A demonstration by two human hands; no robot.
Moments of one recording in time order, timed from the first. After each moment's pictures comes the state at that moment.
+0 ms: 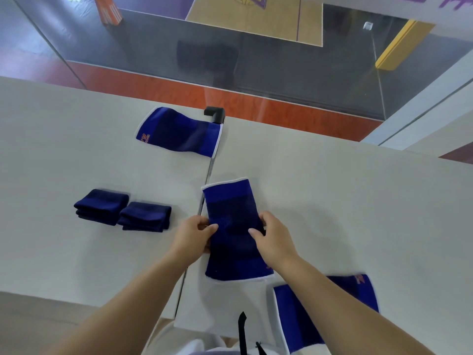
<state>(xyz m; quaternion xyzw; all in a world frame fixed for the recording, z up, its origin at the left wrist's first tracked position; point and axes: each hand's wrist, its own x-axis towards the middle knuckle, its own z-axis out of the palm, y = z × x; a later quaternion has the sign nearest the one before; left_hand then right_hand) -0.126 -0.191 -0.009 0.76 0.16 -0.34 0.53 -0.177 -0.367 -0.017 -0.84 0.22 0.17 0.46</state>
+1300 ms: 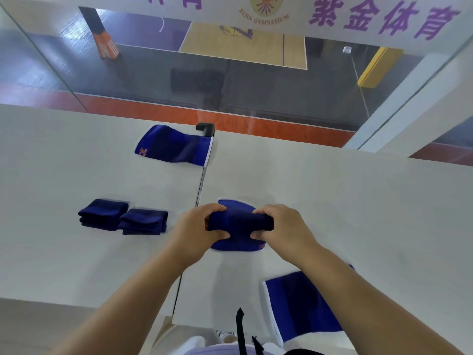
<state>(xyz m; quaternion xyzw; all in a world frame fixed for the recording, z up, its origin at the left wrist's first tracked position) -0.144 -0.202 0.058 0.88 -0.08 -0.23 0.41 -0.195 -0.393 0.080 -0.90 0.12 0.14 0.39</state>
